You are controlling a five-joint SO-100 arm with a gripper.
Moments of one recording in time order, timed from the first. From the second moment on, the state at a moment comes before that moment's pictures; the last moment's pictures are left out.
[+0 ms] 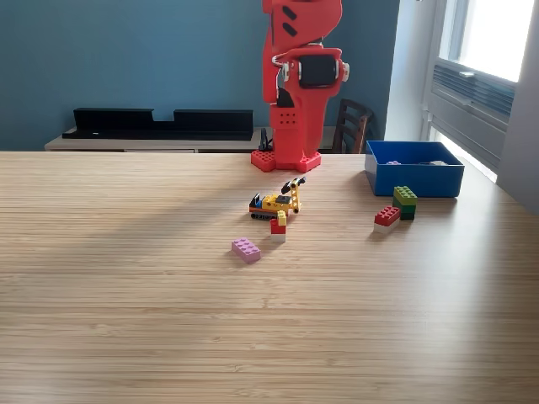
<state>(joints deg) -6.2 92.5 80.4 78.2 -1.8</state>
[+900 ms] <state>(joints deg) -36.8 92.9 92.9 77.7 -23.8</state>
